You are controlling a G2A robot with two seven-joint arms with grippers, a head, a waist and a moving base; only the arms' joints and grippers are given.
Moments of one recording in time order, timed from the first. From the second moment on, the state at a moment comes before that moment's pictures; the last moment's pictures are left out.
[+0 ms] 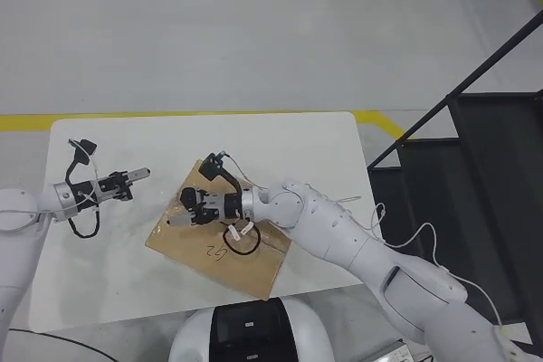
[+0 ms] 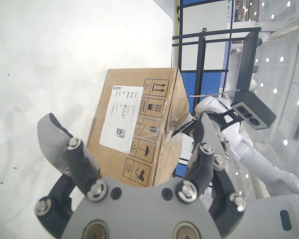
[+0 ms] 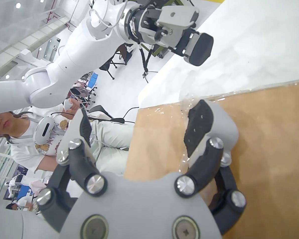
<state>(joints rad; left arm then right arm) 0.98 -0.88 -1.28 -1.16 -0.16 -0.27 -1.09 -0.72 -1.44 0.56 -1.01 -0.15 -0.72 0.42</state>
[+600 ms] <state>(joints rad) 0.87 -0.94 -1.15 -1.18 -0.52 -0.43 -1.29 -1.07 -1.24 1.05 -1.56 0.00 -0.55 0.76</state>
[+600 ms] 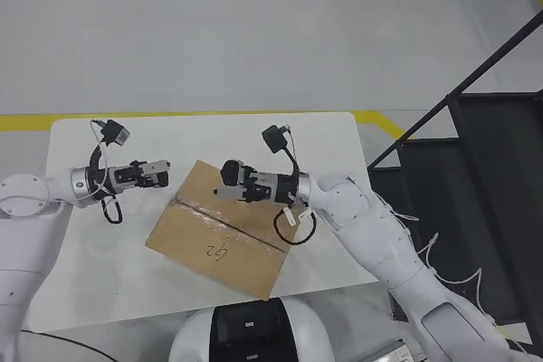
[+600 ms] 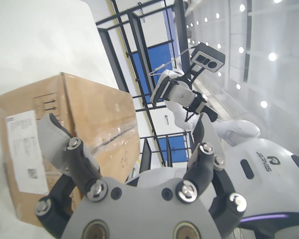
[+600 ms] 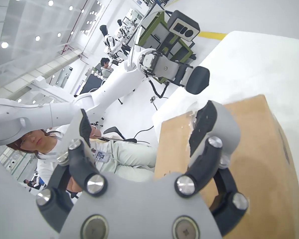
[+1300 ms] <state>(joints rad) 0.79 -0.97 -1.09 -1.03 -0.50 -0.46 -1.30 -1.41 -1.15 1.43 -1.85 0.11 -0.38 0.91</state>
